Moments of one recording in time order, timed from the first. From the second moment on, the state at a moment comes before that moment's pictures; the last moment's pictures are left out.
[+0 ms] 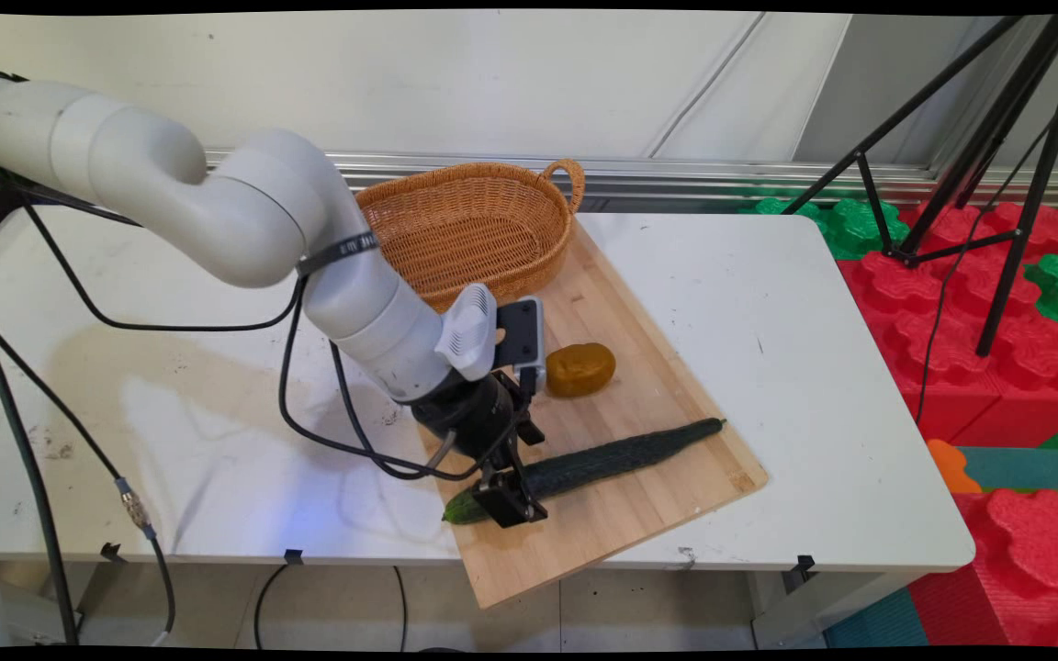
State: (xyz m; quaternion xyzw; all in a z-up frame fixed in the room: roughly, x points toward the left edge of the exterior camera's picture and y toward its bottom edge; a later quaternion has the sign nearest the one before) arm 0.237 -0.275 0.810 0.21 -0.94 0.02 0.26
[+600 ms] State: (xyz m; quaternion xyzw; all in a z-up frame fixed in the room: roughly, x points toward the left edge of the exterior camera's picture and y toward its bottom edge) arm 0.227 -0.280 0.793 0.20 -0.95 0.04 0.25
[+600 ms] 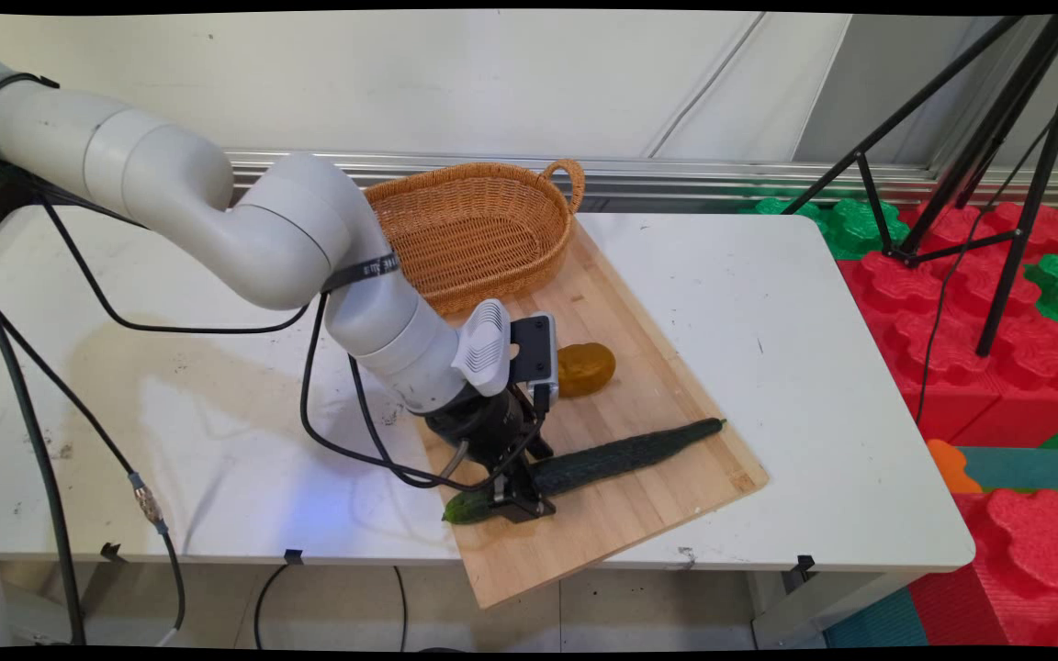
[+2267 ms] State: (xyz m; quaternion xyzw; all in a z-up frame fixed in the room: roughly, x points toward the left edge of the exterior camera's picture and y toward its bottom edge) arm 0.312 -0.263 0.907 0.23 -0.91 0.02 0.34
